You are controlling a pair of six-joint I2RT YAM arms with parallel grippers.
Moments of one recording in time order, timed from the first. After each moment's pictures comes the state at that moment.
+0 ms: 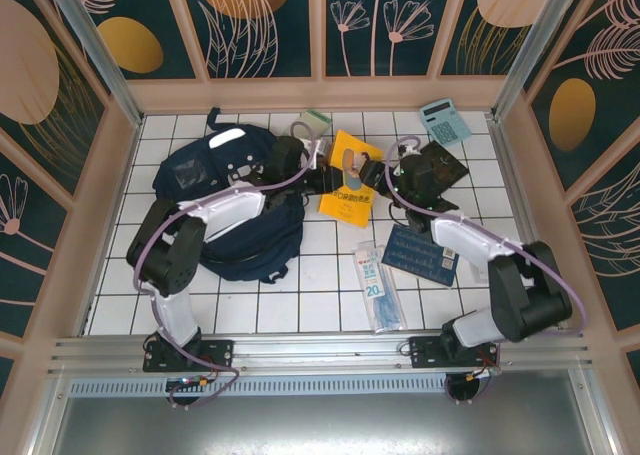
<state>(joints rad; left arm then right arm) -0.60 1.83 1.22 0.12 0.50 -0.69 0.40 1.41 0.77 0.21 -0.10 0.71</state>
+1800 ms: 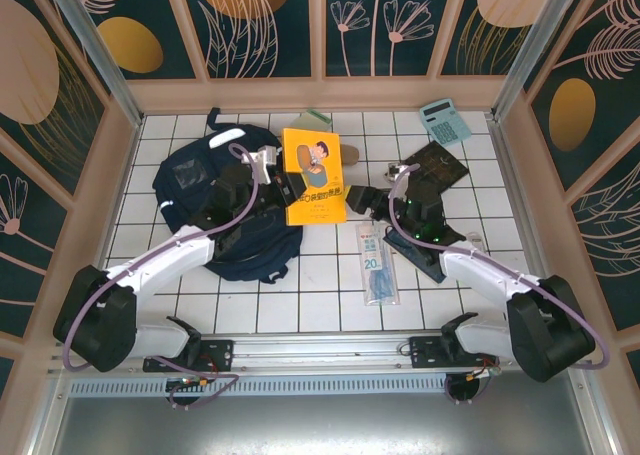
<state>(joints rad) -0.55 1.33 0.79 0.32 0.36 -0.85 0.48 1.22 0.55 0.43 -0.36 0.71</state>
